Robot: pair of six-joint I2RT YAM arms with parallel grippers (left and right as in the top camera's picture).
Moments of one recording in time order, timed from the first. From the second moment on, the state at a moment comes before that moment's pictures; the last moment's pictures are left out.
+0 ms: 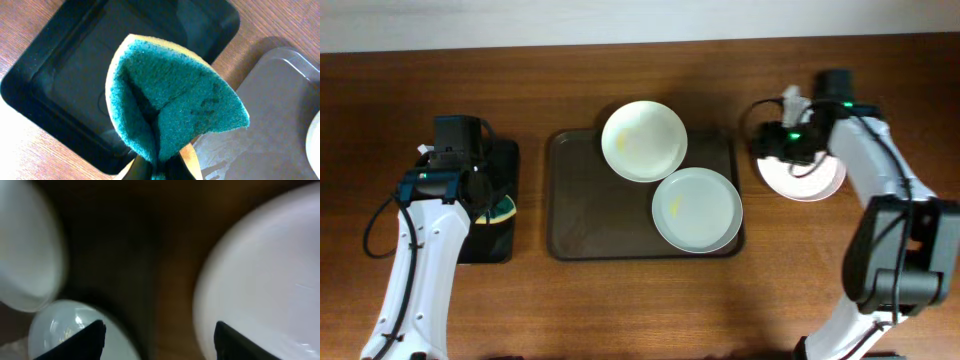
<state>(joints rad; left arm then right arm) 0.05 1.43 1.19 -0.95 -0.17 -0.60 -0.06 1.93 1.42 -0.74 -0.38 0.03</state>
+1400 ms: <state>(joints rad) -0.28 1.93 1.23 -0.70 -0.09 -0.42 0.55 2.11 1.43 -0.54 -0.24 0.29</state>
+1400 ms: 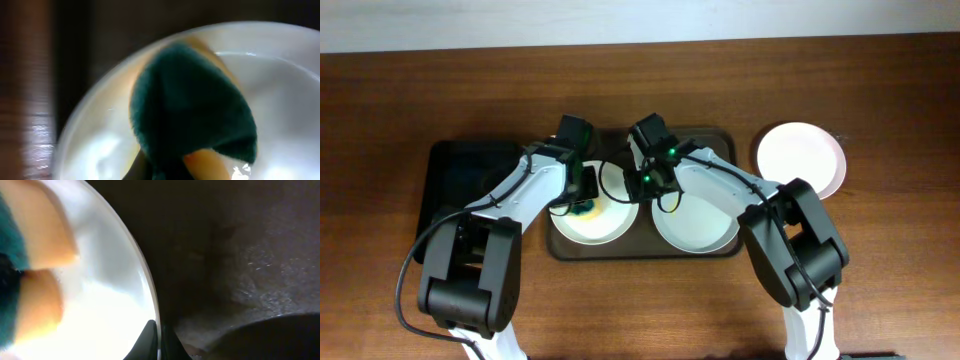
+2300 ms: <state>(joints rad) -0.26 1.89 1.20 -0.85 -0.16 -0.54 0.55 2.11 1.44 -0.55 -0.21 0.29</state>
